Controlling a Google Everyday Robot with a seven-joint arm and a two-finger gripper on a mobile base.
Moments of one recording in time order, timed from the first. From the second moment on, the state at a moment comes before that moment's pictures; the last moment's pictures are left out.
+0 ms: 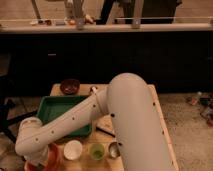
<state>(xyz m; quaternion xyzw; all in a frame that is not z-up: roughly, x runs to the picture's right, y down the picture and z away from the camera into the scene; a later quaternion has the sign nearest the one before) -0.318 0.344 0.686 -0.22 -0.34 -0.61 0.68</state>
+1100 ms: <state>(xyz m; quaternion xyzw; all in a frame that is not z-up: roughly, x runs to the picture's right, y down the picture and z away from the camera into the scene) -0.341 0.278 0.633 -0.13 -0.35 -0.62 0.69</state>
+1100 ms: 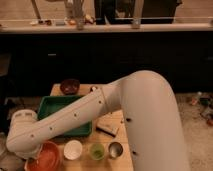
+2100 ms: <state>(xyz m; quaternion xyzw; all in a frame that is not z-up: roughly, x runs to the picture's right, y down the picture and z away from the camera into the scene) -0.355 0.160 0.677 -0.12 -0.29 -0.65 0.69</state>
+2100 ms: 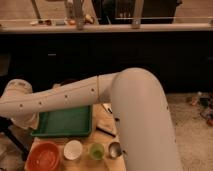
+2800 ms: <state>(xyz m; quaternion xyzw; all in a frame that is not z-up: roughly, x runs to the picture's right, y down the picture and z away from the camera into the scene) -0.349 0.153 0.692 -0.14 -0.28 -0.65 0.69</state>
